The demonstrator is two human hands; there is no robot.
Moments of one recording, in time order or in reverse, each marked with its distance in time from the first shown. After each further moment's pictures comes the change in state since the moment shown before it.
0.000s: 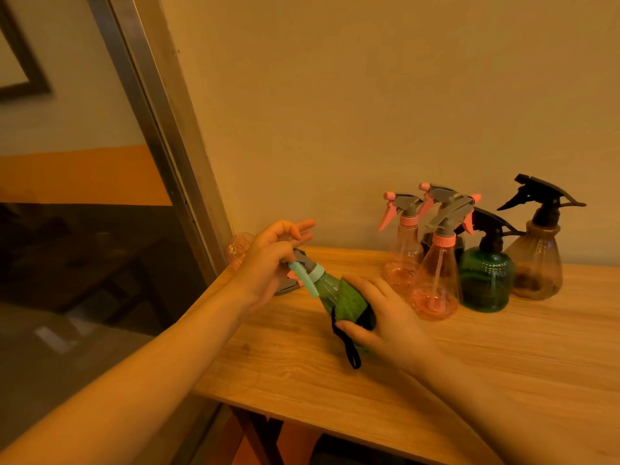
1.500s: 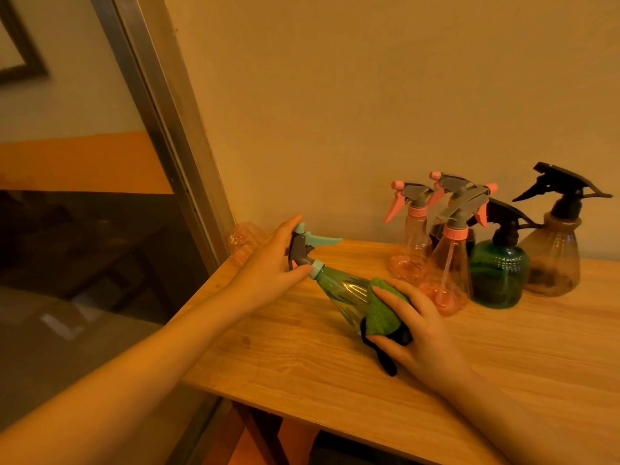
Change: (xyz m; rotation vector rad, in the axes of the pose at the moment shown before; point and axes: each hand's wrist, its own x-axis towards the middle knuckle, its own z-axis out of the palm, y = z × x) left_hand 0.006 -0.027 -0.020 0.866 -0.078 0.127; right_hand -0.032 0.037 0.001 -0.041 0.135 -0.110
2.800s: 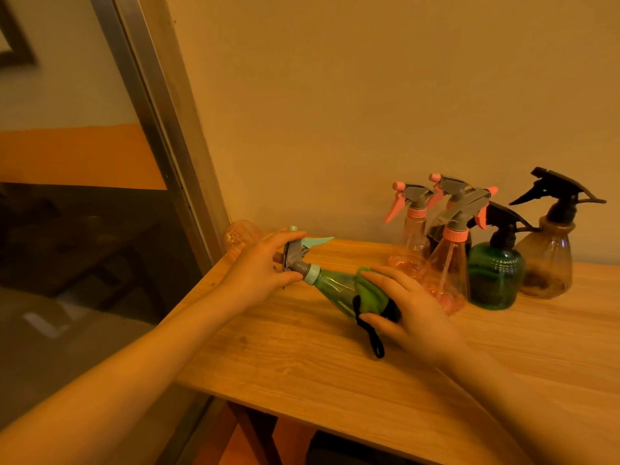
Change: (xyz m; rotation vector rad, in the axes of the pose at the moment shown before) left_hand -0.001 -0.014 -0.010 0.025 0.006 0.003; right_hand 0.032 -0.004 -0.010 -0.068 -0.147 0.016
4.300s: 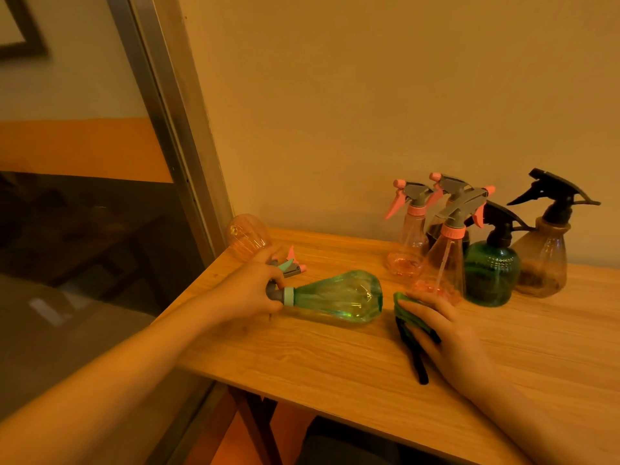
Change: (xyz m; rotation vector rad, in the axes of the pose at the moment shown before) left_hand -0.023 -0.023 0.000 0.413 -0.248 -0.057; right_hand -0.060 0.026 -0.002 0.060 0.126 0.025
